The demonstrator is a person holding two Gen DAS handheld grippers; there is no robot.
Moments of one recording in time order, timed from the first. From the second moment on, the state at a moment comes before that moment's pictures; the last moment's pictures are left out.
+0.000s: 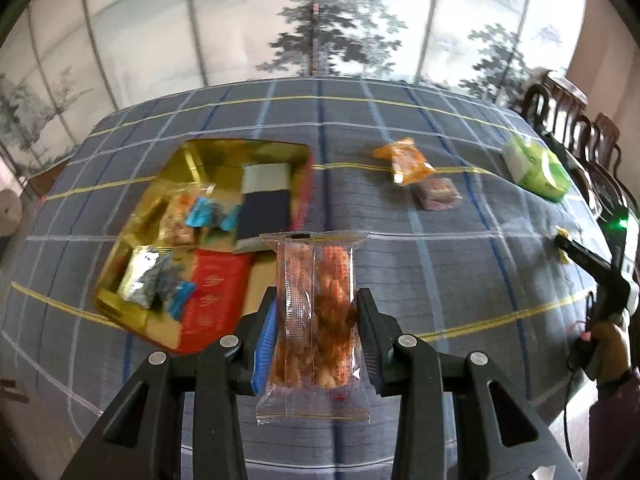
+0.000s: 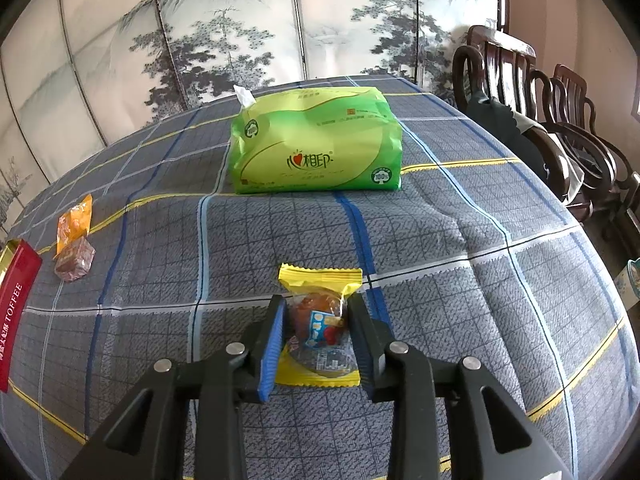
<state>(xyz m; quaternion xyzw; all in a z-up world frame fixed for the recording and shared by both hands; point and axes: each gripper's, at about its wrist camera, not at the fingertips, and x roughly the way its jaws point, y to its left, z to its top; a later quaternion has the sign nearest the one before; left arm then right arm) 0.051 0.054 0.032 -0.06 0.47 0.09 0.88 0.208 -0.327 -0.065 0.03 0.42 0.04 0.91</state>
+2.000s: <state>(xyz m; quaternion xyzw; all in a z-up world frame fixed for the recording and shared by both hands) 0.014 0.130 0.035 -0.06 0.44 0.17 0.88 0.199 -0.335 -0.065 0.05 0.42 0.04 0.91</state>
